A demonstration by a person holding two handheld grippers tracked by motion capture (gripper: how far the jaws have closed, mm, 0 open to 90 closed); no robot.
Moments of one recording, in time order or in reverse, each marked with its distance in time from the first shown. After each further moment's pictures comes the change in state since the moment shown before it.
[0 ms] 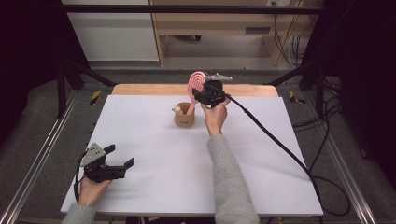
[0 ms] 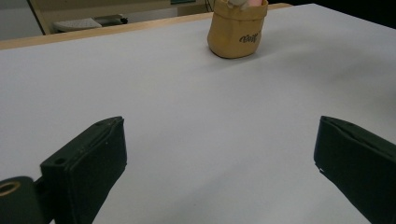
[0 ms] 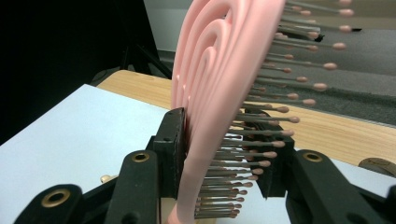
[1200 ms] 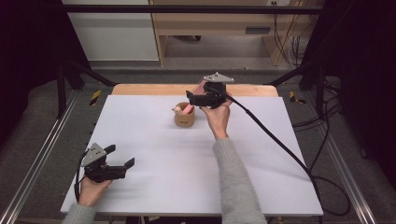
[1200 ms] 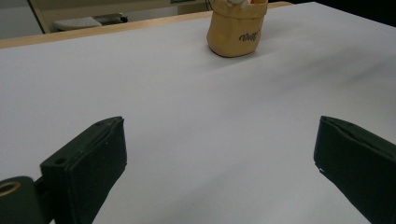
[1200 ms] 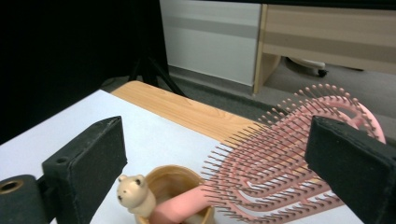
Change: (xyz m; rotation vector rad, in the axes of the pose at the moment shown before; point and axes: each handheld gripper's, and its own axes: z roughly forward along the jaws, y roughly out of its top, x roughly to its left) left arm -0.001 0.000 0.001 0.007 0.000 0.000; right arm 0.009 0.004 -0.020 -0.091 0.045 -0.122
